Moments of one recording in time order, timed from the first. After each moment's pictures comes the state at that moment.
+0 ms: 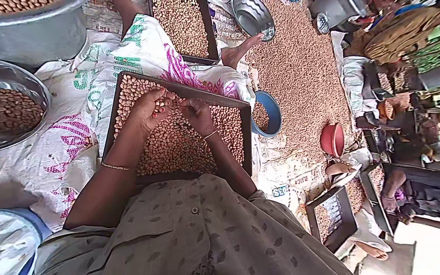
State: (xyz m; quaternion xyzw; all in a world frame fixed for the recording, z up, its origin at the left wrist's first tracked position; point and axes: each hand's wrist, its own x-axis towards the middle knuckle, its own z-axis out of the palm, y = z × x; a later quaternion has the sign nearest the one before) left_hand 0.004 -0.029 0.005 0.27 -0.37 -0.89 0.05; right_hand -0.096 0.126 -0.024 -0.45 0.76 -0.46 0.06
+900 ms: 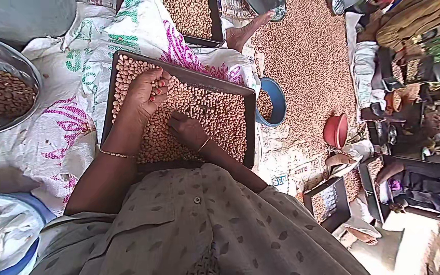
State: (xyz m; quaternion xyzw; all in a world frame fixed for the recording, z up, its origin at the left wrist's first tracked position) left_hand 0.005 -0.033 -0.001 0.24 -0.35 -0.90 0.09; right_hand -0.021 0.150 -0.017 -0.59 0.79 -0.14 0.08
